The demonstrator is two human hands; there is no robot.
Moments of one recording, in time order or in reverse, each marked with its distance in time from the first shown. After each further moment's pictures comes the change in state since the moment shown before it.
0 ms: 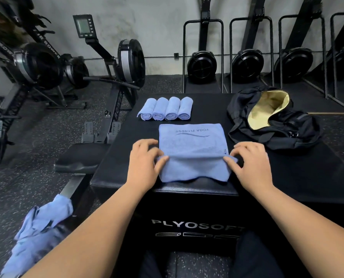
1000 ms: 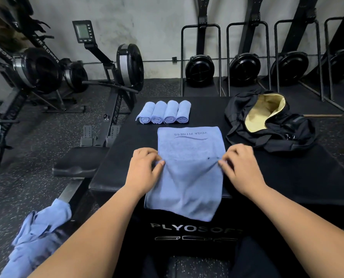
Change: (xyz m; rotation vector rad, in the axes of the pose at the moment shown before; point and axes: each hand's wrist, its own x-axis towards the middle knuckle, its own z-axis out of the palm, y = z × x) left_hand -0.004 -0.009 0.009 -0.116 -0.095 -0.105; right_hand 0.002 -0.002 0.010 0.010 -0.092 -0.096
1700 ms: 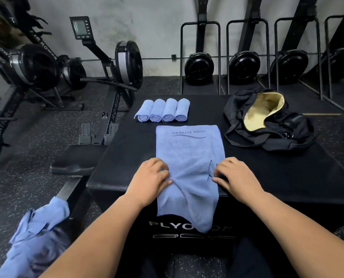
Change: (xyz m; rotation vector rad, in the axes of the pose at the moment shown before) left_hand -0.020 0.001 0.018 0.228 -0.114 0.457; right_hand -0.017 0.004 0.008 -0.103 -0.279 -0.178
